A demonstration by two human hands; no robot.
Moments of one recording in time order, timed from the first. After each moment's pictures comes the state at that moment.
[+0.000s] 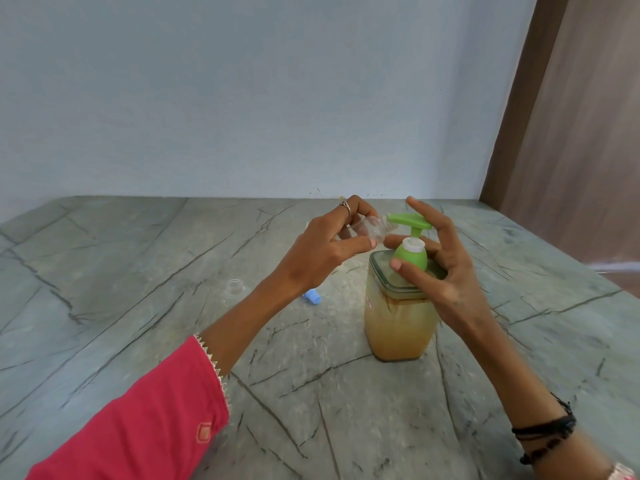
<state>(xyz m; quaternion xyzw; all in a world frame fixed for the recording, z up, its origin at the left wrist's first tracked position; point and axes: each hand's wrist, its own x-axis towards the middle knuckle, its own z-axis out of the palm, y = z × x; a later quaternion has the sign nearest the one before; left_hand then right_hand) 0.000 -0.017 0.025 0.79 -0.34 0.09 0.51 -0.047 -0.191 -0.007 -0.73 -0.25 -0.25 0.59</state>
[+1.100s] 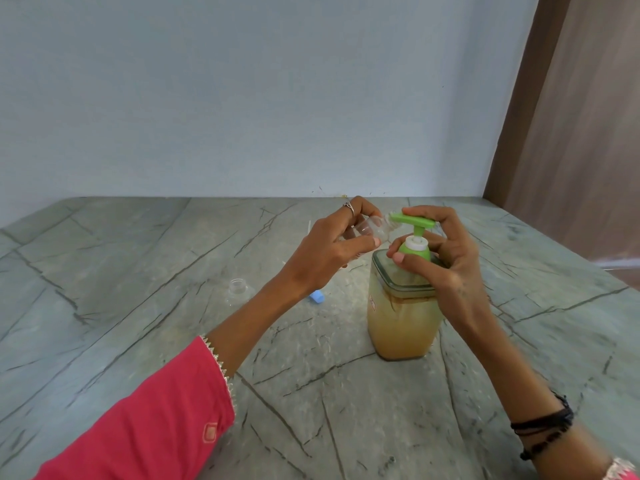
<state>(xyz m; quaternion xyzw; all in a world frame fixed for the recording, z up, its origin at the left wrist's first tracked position) -0.003 -0.020 0.023 0.78 -0.34 0.08 0.52 -0.044 -0.183 -0.003 -0.67 -0.22 -0.26 0.66</state>
